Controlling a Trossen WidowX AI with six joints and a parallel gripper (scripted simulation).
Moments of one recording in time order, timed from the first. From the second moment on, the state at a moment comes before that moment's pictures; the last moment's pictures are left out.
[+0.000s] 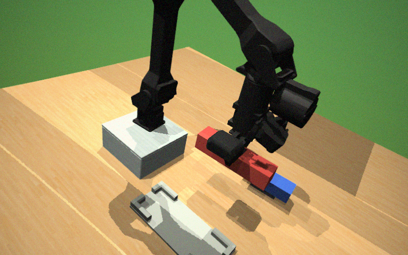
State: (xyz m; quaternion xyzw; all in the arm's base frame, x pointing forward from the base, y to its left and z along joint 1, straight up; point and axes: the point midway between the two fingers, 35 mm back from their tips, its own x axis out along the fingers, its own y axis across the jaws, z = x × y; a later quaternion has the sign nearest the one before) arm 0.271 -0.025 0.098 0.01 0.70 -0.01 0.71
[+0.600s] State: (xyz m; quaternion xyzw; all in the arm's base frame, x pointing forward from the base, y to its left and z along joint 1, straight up) arm 0.275 -0.074 0.075 0.02 0.70 -0.03 0.72
